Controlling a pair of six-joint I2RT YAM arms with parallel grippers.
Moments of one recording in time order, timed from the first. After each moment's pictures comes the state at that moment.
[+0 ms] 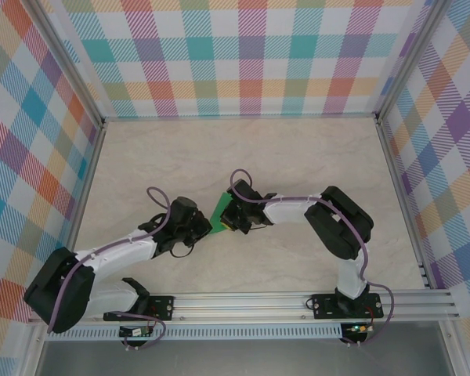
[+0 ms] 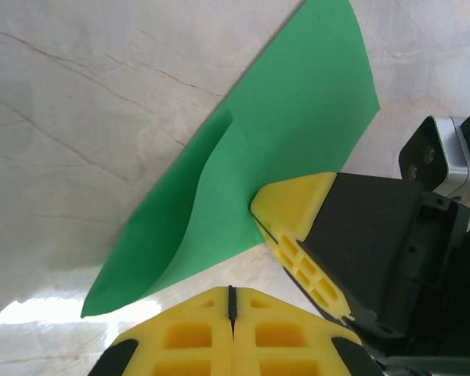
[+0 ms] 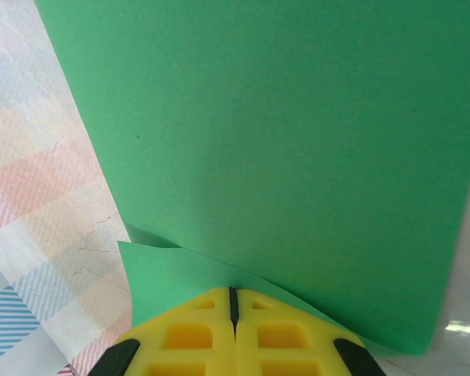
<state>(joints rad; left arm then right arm) -0.63 1.23 0.50 -0.12 0.11 -1.18 0.85 1.93 1.08 -0.12 -0.25 1.40</state>
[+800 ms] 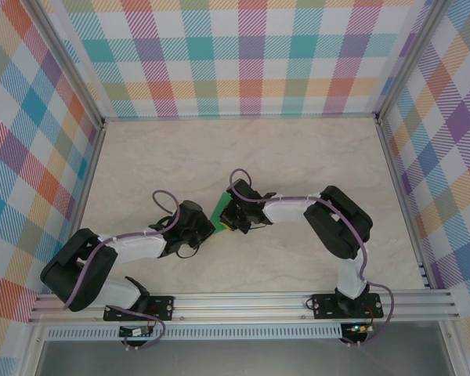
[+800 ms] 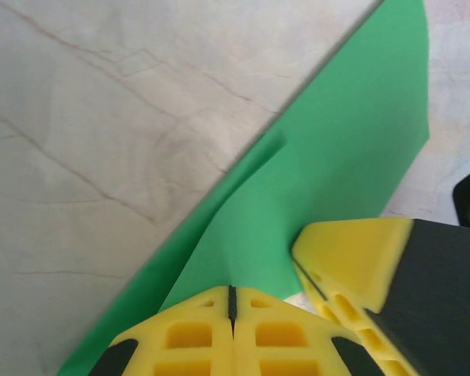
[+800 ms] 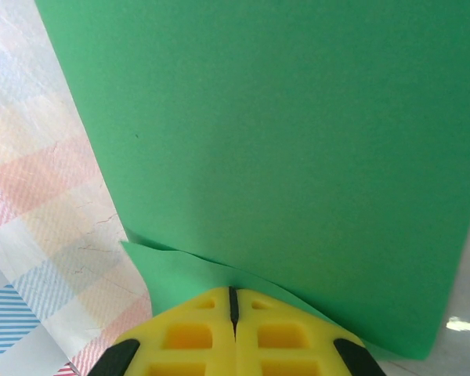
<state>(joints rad) -0.64 1.38 0.44 0.08 0.08 -1.25 0.85 1.94 1.09 -0.13 -0.26 1.40</state>
